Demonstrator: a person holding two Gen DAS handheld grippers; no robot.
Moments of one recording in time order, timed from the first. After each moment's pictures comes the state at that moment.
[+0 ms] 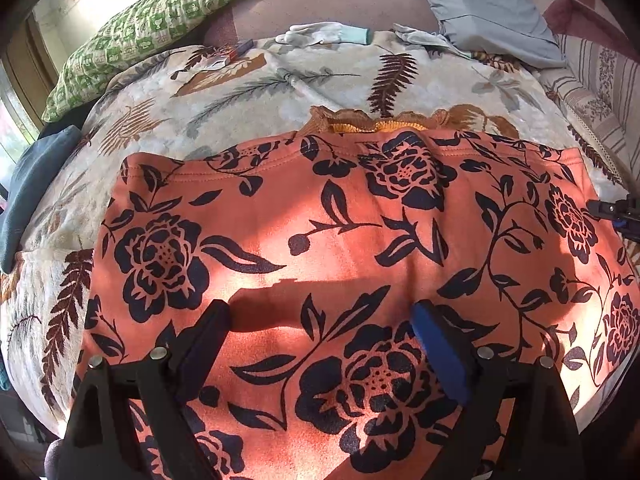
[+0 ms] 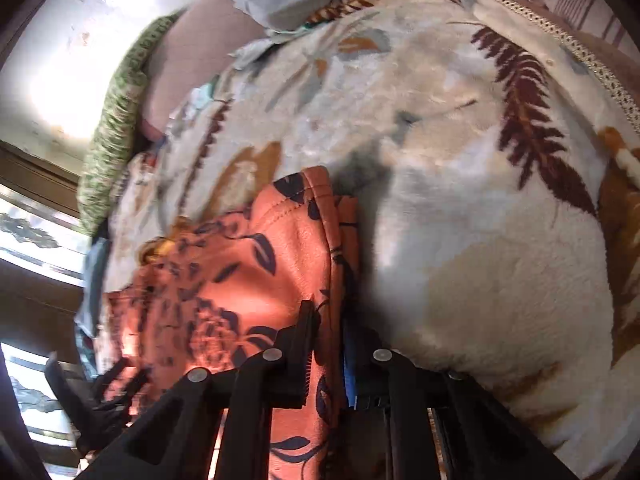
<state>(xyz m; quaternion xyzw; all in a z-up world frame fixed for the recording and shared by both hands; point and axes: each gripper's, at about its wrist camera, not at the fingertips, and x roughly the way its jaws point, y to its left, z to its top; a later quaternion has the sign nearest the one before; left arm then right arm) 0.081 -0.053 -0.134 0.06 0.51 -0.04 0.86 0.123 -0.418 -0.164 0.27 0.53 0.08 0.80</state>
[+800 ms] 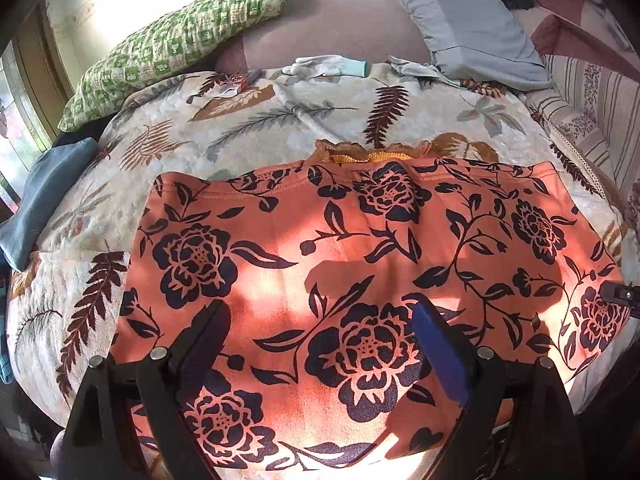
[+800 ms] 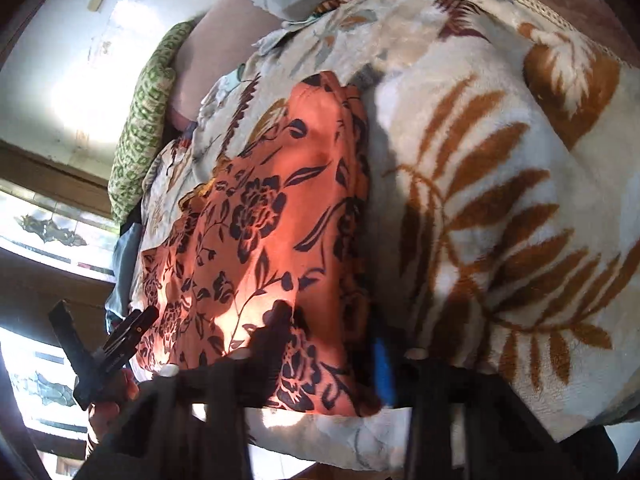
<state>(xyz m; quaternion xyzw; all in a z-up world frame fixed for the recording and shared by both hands) 0.050 -0.046 -0.102 0.05 0.47 -0.04 0.88 0.016 -0.403 -0.141 0.31 0.52 0.11 0.79</state>
